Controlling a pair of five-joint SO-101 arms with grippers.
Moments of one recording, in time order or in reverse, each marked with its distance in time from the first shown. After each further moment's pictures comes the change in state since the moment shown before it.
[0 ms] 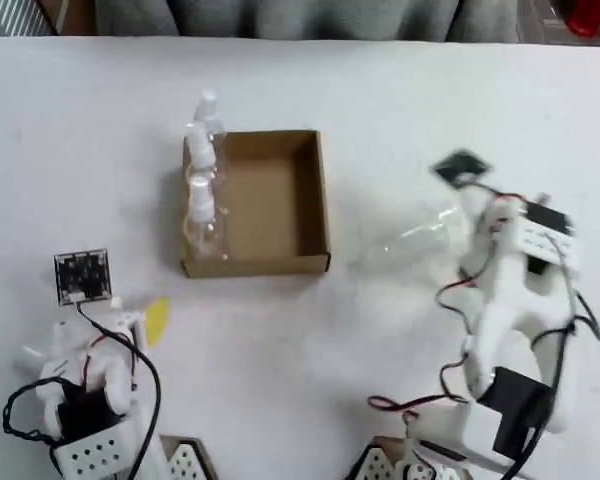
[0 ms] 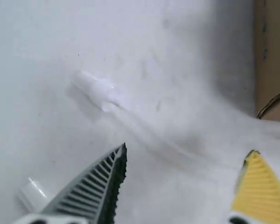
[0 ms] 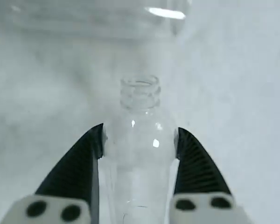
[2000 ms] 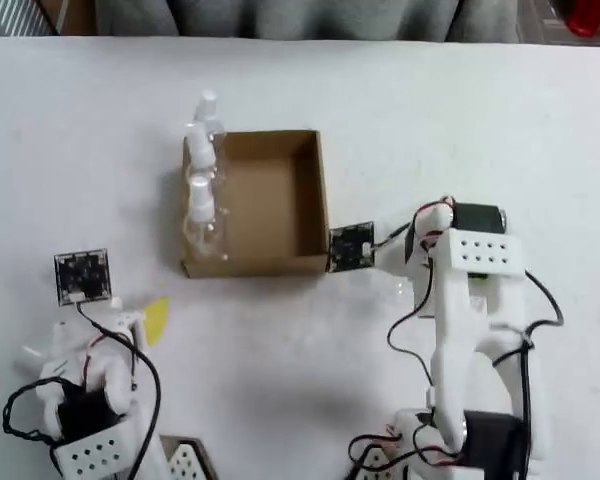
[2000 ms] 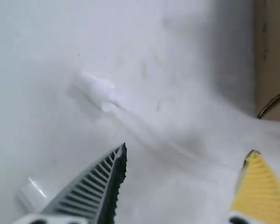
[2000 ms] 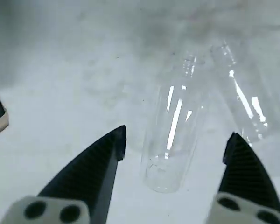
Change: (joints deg) left arm 0.0 0.0 0.0 0.0 0.0; right arm -22.5 -10.7 4.1 18.2 38.2
